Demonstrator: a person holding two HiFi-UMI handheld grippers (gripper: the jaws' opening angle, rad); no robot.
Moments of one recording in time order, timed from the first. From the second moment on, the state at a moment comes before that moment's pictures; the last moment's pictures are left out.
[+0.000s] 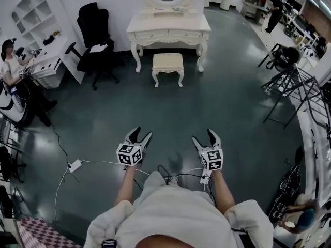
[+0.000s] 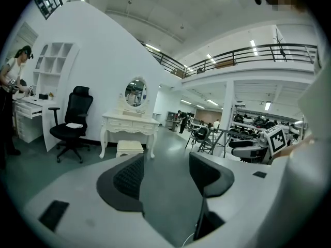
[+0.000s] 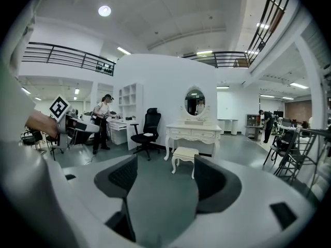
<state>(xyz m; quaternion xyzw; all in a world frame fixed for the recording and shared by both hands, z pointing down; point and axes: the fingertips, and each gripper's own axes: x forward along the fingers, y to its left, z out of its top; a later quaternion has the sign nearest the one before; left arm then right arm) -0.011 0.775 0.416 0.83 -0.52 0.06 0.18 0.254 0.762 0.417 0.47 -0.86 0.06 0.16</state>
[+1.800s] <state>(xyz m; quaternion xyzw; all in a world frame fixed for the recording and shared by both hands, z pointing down) -0.074 0.405 0.441 0.84 -0.50 0.06 0.21 0.195 0.406 0.429 0.51 -0.84 0.07 0.18</state>
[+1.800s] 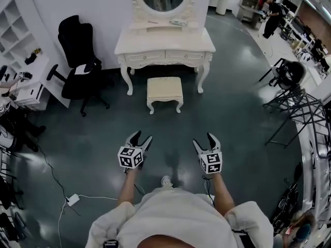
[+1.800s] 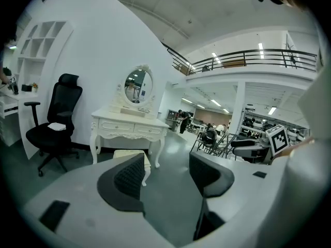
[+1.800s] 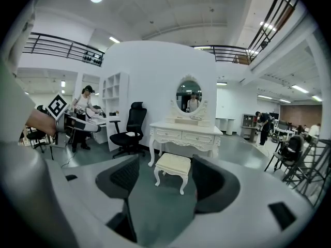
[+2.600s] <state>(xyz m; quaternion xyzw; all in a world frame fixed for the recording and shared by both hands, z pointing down) -0.090 0.337 0.445 0.85 -0.48 0.06 0.21 0.176 0.343 0.440 0.51 -0.83 0.06 0.20</state>
